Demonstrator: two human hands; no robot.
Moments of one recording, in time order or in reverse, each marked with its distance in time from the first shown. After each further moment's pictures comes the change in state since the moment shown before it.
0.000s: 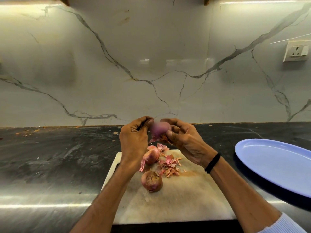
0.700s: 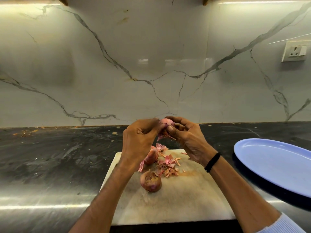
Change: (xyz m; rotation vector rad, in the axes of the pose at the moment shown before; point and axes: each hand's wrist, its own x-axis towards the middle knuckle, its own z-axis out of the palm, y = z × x) left_hand -0.005 0.008 -0.002 0.189 -0.165 0.145; right_hand 0.003 0.000 -0.007 -0.062 0.140 -0.077
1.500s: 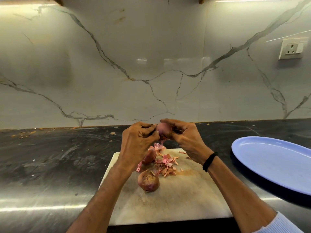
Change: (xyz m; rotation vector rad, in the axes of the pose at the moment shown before) left_hand 0.000 -0.010 0.002 0.143 -0.078 0.056; right_hand -0.002 0.005 -0.006 -0.380 -0.024 -0.159
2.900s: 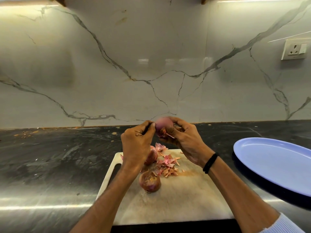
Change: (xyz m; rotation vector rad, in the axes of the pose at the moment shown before) left_hand -0.004 -0.001 0.011 -0.146 0.231 -0.101; right_hand -0.001 -0.009 0.010 0.391 0.040 0.217
